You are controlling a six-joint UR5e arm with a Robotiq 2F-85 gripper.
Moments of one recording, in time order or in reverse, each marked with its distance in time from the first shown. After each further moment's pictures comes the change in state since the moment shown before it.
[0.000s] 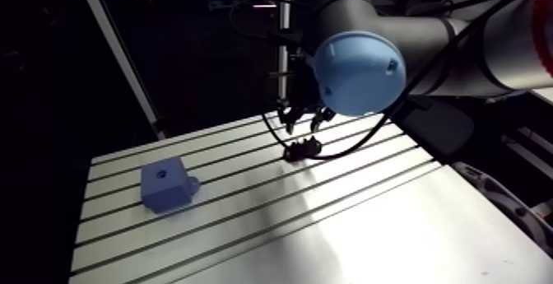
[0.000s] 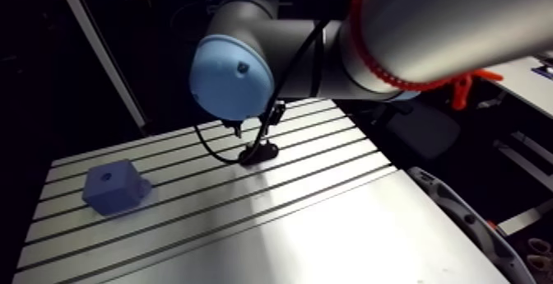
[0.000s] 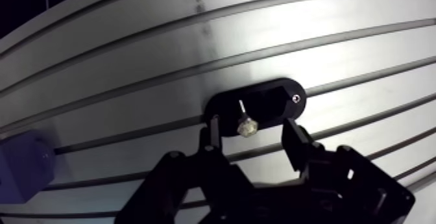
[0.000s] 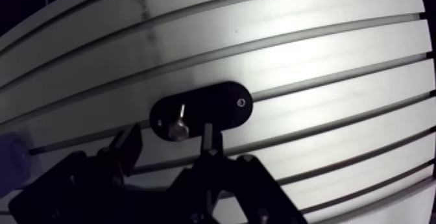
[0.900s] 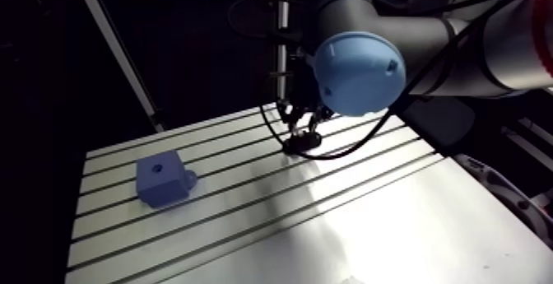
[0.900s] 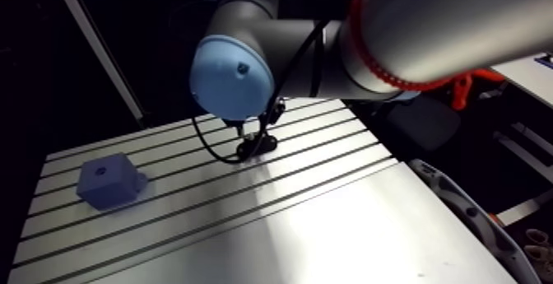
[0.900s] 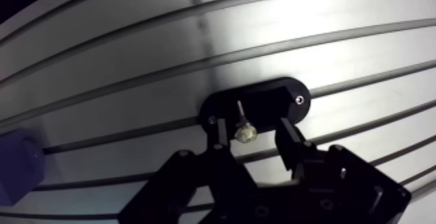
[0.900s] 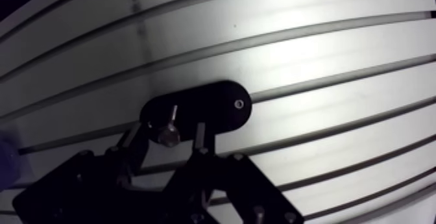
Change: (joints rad) arm -0.005 0.037 0.000 -0.008 -0.002 -0.019
